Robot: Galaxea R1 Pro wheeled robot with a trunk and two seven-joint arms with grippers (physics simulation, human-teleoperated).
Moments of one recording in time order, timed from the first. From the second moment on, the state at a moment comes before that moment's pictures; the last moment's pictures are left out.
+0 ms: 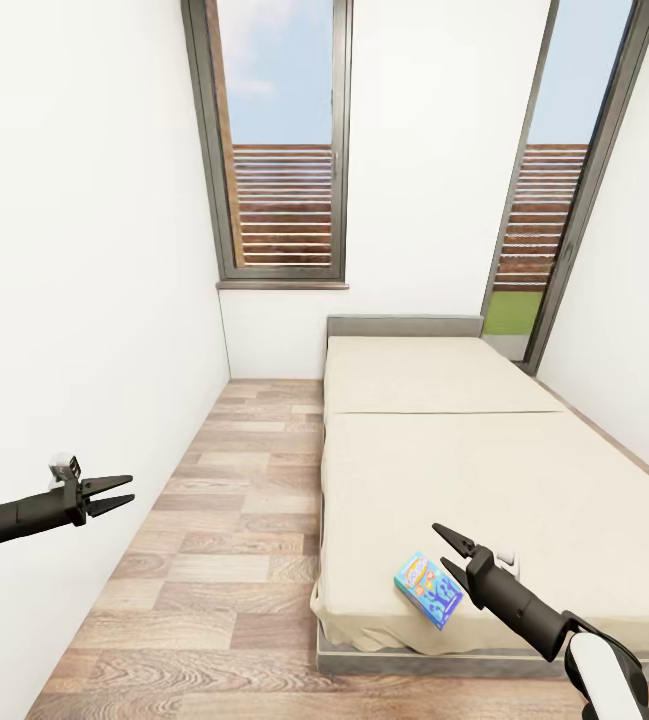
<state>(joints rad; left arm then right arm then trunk) -0.86 0.56 0.14 -0.37 0.15 0.74 -1.55 -0.15 -0.02 -0.31 -1.38 -1.01 0.84 0.35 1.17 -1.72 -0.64</state>
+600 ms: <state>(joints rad) -0.86 0.56 0.14 -0.37 0.15 0.73 -1.55 -0.15 -0.02 -0.31 -1.38 -1.01 0.84 0.35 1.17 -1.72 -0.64</state>
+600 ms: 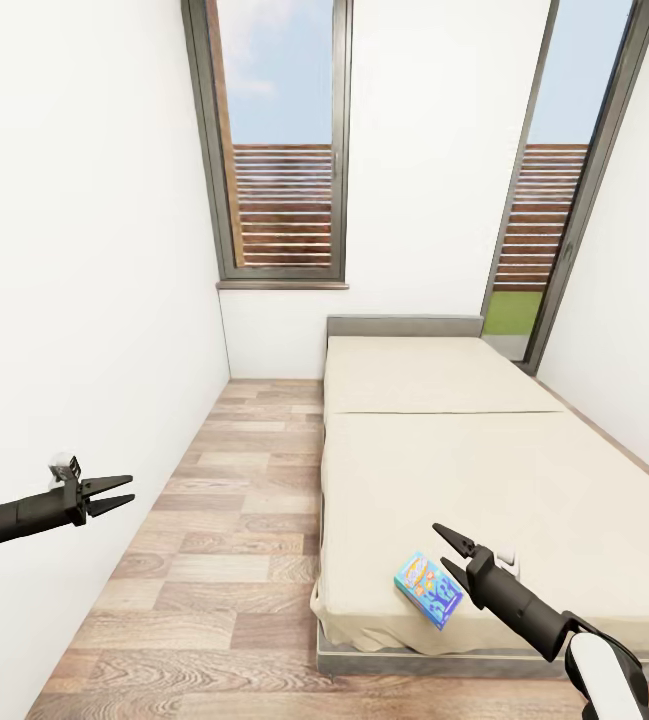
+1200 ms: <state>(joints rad) -0.86 0.56 0.14 -0.37 0.15 0.73 -1.55 -0.15 -0.02 -0.31 -1.38 -1.01 0.84 0.35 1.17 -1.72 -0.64</state>
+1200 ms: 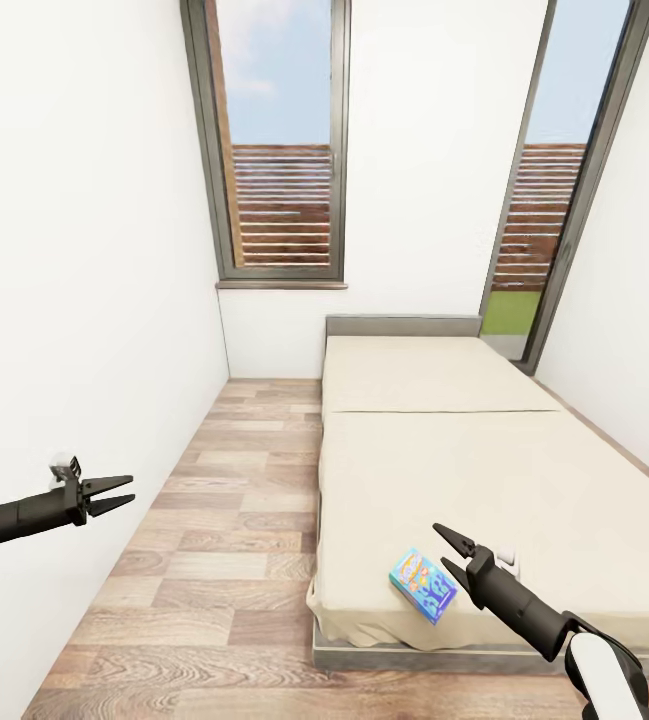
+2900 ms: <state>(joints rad) -0.86 0.56 0.14 -0.37 0.15 0.73 -1.55 -0.15 -0.02 -0.31 -1.34 -1.01 0.83 0.34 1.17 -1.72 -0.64</state>
